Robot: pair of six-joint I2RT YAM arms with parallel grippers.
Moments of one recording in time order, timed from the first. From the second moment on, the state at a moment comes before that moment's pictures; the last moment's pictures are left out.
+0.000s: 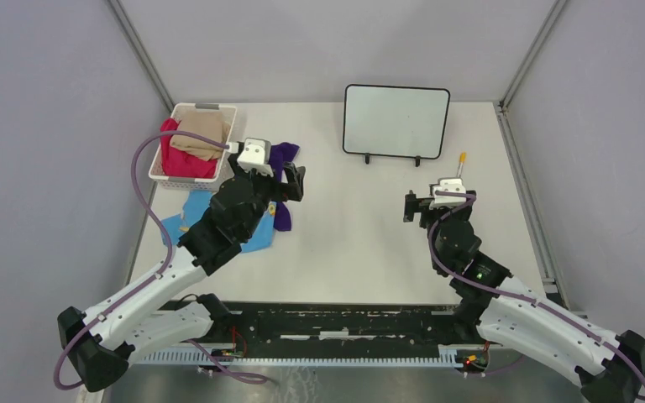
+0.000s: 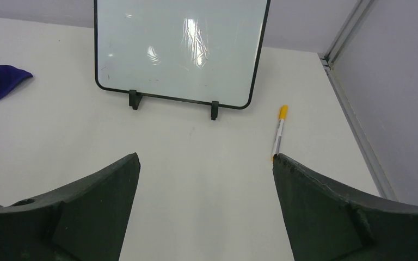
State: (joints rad) left arm -0.77 0.91 0.83 -0.01 -0.46 -0.18; right arm 0.84 0.66 0.45 0.16 0.85 -0.07
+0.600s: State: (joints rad) left arm -0.77 0.91 0.83 -0.01 -0.45 -0.18; right arm 0.84 0.68 0.45 0.14 0.84 -0.07
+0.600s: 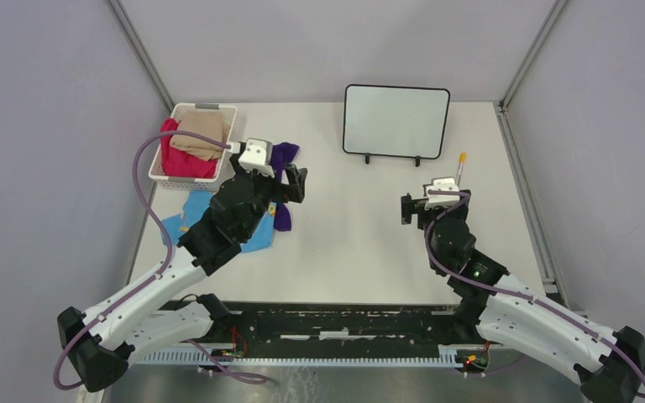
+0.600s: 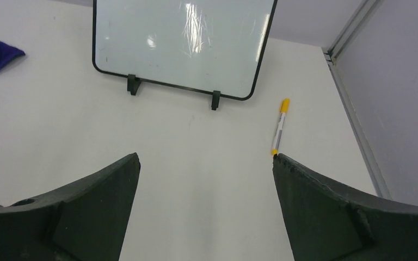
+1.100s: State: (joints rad) left arm -0.78 0.91 0.84 -0.02 -0.41 -0.18; right arm 0.52 0.87 0.56 -0.06 0.73 0.12
